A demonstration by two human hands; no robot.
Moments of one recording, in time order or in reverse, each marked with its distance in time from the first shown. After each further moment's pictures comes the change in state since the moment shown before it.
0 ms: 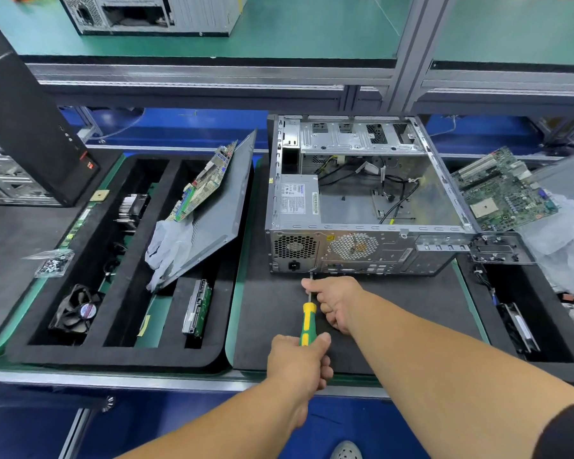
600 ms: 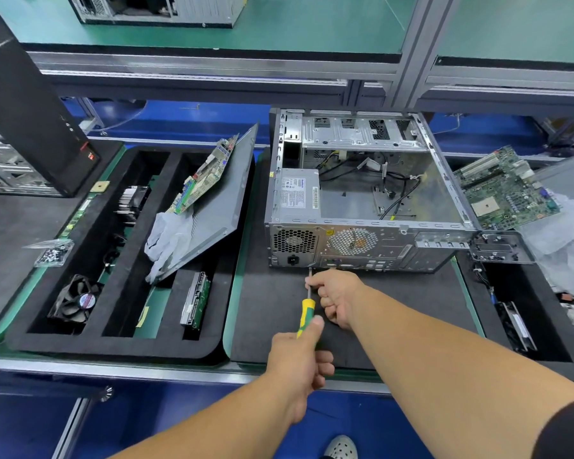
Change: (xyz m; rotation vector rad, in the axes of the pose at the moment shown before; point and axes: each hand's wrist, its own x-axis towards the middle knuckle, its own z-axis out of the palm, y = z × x) left_hand -0.003 -0.001 0.002 -0.140 -0.055 -0.063; right_hand 0.001 -0.002 -0.005 0.008 -0.062 0.046
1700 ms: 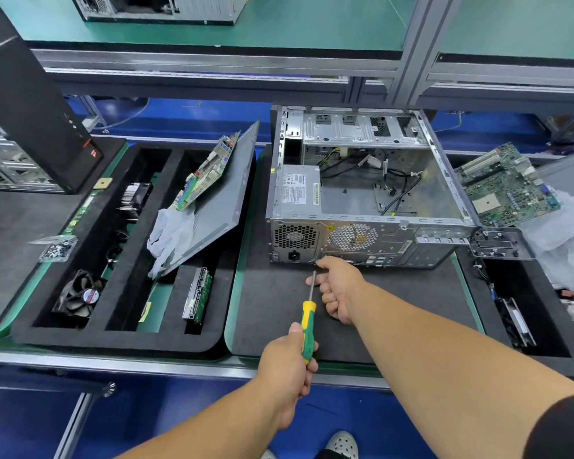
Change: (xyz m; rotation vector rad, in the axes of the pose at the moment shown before) left_hand -0.004 -0.011 -0.019 0.083 0.060 -0.019; right_hand -0.004 -0.001 -0.002 0.138 0.030 0.000
